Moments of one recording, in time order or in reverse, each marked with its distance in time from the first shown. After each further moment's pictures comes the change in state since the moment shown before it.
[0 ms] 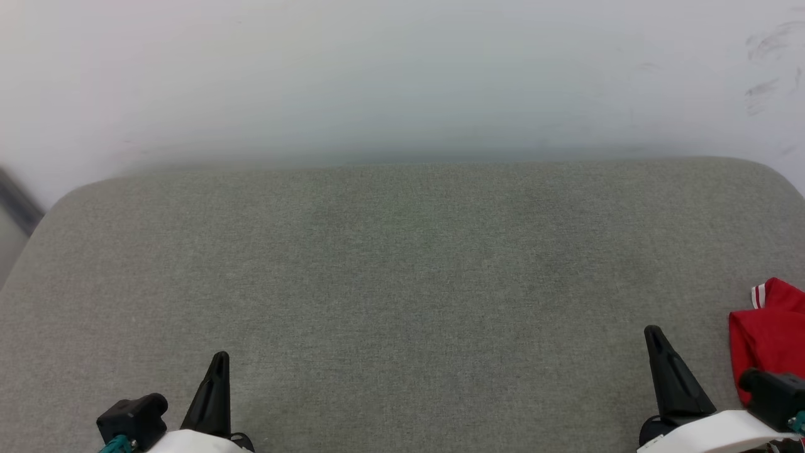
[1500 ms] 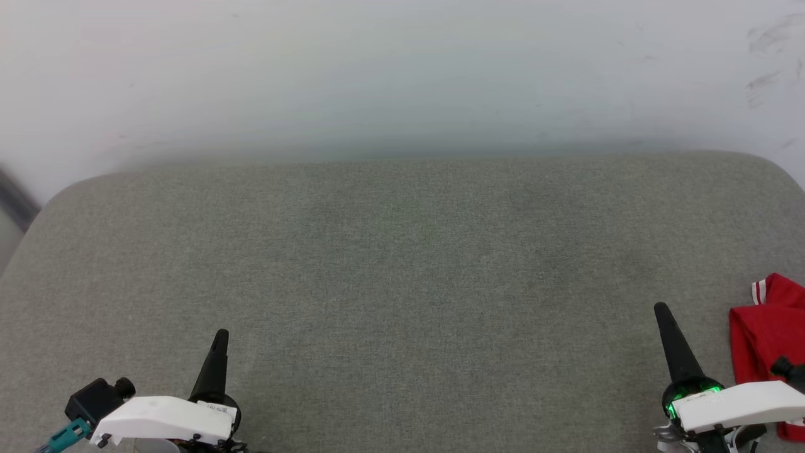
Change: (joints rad) left arm -0.112 -0.076 0.112 0.085 -0.616 -0.078 0.166; right arm -0.121 -0.020 -0.016 0.143 0.716 0.000 0.054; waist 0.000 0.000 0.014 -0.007
